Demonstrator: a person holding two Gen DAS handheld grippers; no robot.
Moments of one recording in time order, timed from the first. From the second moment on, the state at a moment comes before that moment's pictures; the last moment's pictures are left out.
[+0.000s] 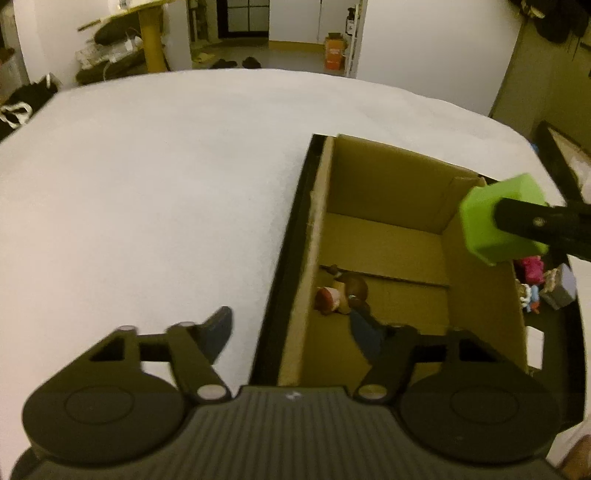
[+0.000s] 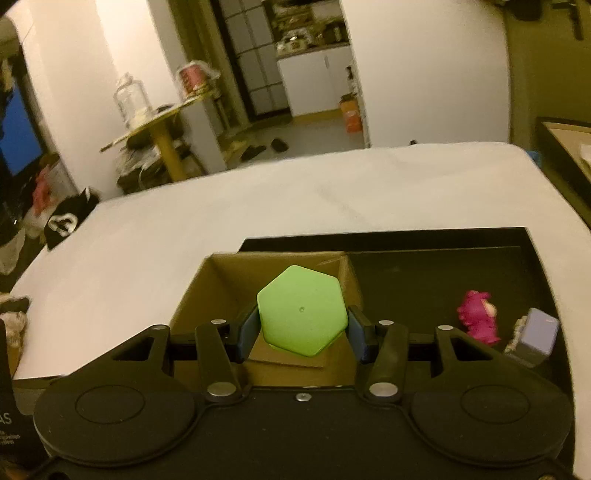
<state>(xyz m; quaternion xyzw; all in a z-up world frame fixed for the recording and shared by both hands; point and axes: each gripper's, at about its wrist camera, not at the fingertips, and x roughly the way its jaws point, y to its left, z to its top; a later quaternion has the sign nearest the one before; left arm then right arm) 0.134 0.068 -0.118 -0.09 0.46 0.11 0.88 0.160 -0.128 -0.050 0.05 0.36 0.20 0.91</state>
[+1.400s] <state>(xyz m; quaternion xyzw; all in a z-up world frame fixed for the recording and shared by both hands) 0.136 0.077 -0.122 -0.12 0.46 0.10 0.87 0.141 -0.126 -0.029 0.04 0.39 0.20 0.90</state>
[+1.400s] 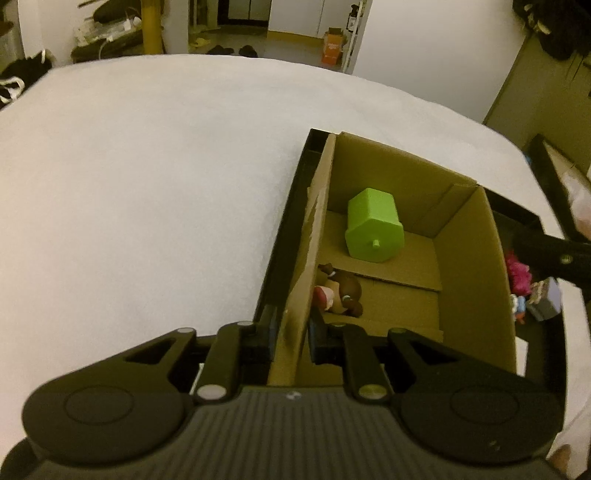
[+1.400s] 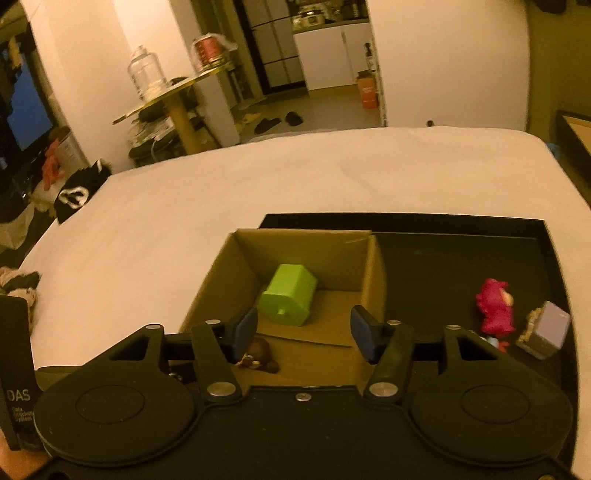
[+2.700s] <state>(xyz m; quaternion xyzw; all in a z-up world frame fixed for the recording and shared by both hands) 0.162 0.006 -0.096 0.03 0.48 0.15 0.86 0.132 -0.249 -0.111 0.16 0.42 0.03 0.89</state>
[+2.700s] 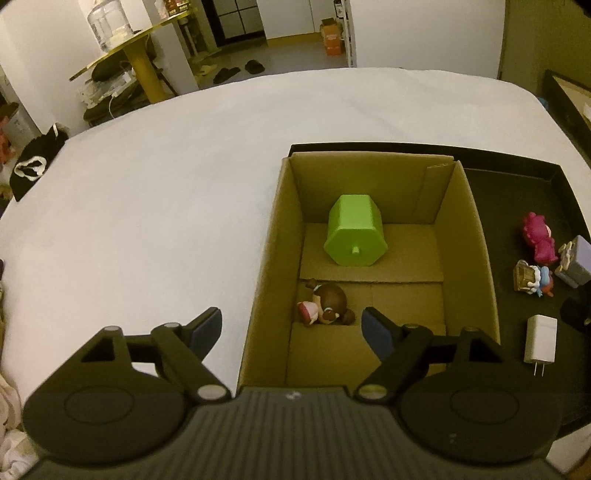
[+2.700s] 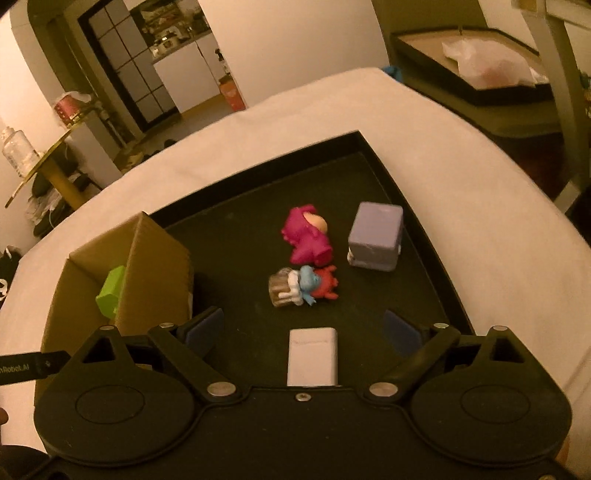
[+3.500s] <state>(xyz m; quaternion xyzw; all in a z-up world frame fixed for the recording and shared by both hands) 0.172 -0.020 -0.101 0.09 0.50 0.17 0.84 0.146 -0.241 -0.152 0.09 0.49 0.02 0.86</state>
